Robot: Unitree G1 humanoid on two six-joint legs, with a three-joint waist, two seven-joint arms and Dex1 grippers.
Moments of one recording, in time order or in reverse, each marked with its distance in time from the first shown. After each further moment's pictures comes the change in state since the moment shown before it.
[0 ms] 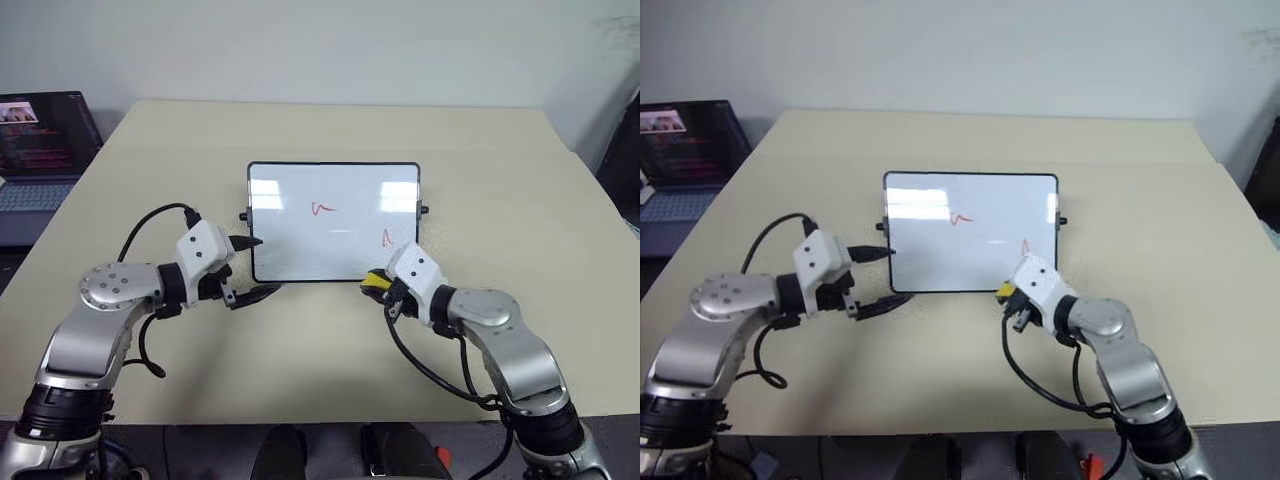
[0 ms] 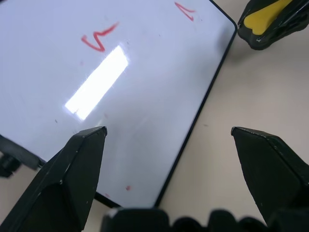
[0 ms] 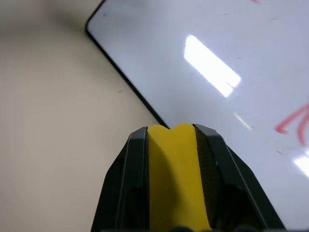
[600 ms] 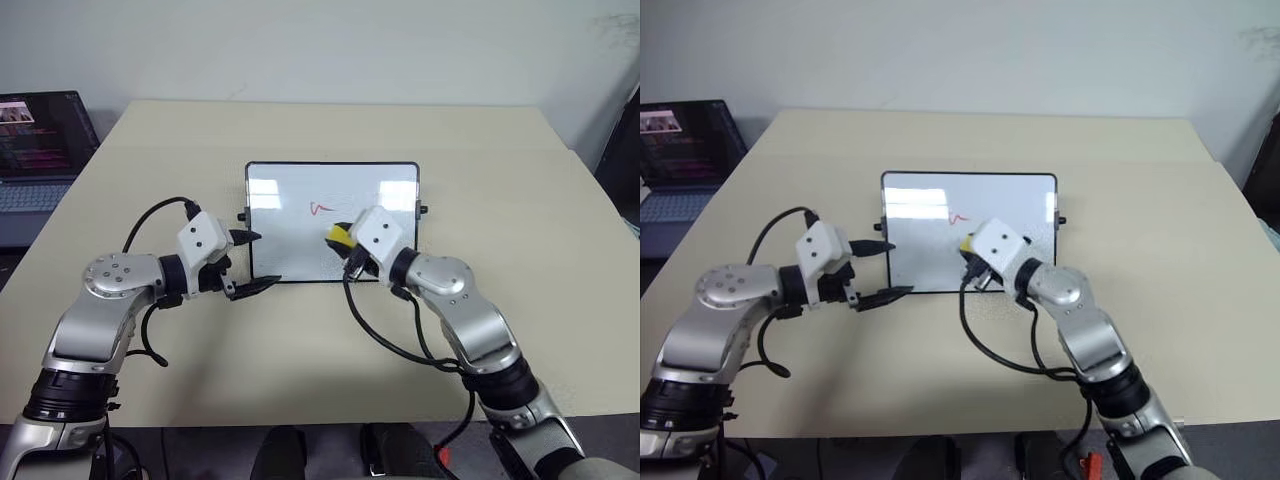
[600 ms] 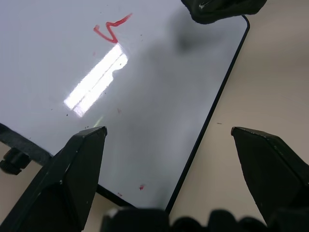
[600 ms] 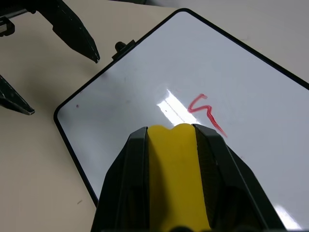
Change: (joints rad) left arm -0.042 -0.003 -0.023 0.070 0.004 -0.003 -0.004; right arm -0.231 0.121 0.107 0.264 -0.011 -0.251 -0.167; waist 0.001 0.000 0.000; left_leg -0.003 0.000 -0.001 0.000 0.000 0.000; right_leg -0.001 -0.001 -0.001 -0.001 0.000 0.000
